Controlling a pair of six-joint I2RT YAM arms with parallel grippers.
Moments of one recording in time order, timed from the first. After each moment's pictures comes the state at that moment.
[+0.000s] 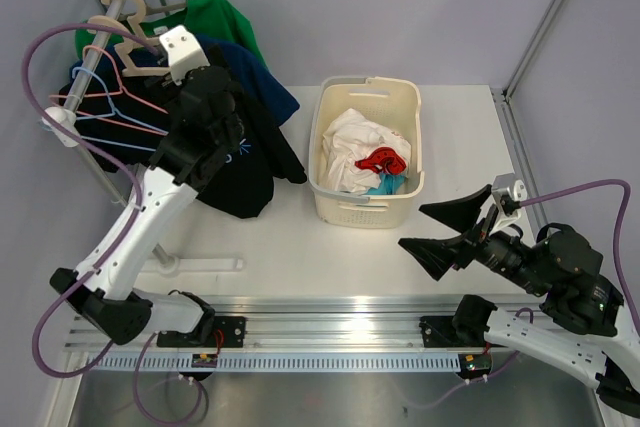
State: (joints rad) left arm -0.56 1.29 1.58 -0.30 -1.11 -0.22; right arm 1.01 0.40 0.97 -0.47 0.03 0.32
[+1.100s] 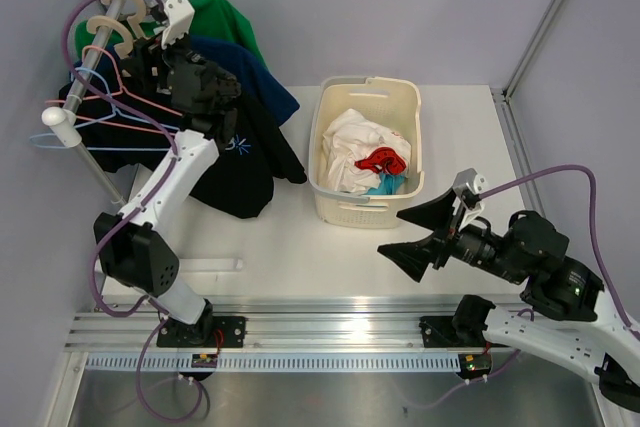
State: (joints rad) left arm -0.35 1.59 1.56 0.86 -1.30 0.95; right arm 1.01 0.51 0.97 -0.47 -0.07 0.32
